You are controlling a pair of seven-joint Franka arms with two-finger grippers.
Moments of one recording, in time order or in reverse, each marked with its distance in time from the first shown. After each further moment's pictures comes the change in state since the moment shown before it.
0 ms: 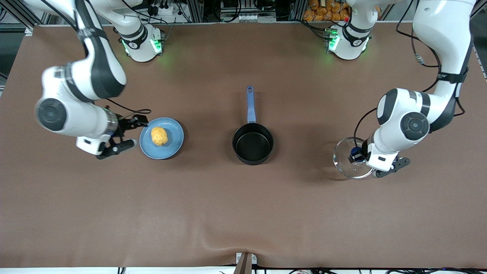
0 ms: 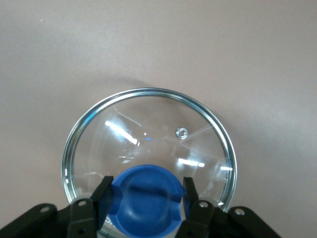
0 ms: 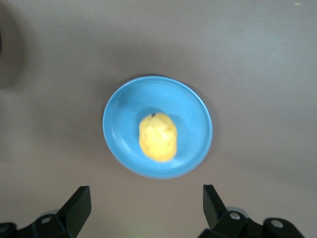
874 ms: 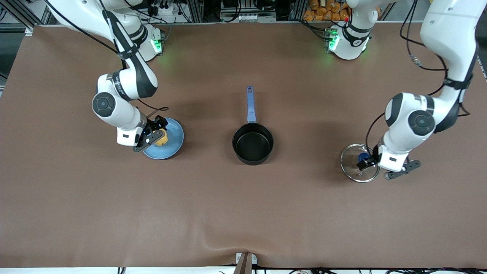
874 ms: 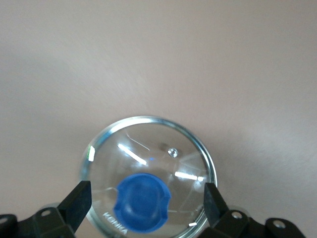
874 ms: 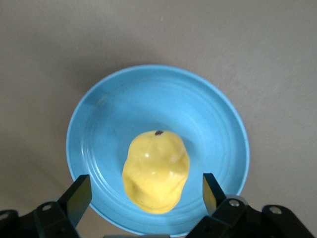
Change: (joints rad) left arm 0.091 -0.028 -0.009 -0.029 0.105 0.106 0.003; right arm 0.030 0.003 0.012 -0.380 -0.001 0.529 -0.201
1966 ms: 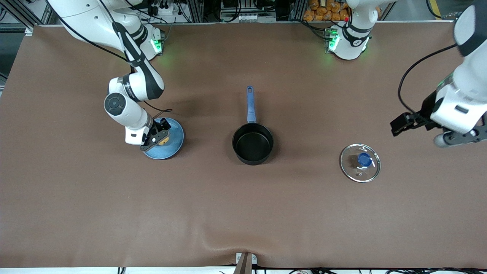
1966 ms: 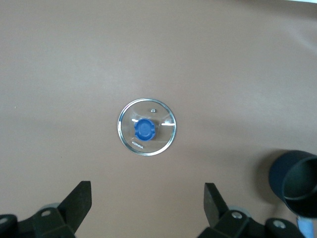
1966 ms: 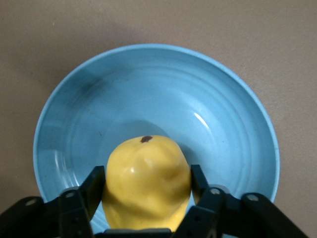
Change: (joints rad) left arm 0.039 -0.229 -0.157 0.529 -0.199 -0.787 0.341; right arm 0.012 0.070 -0.001 -0.067 -0.014 0.199 -0.024
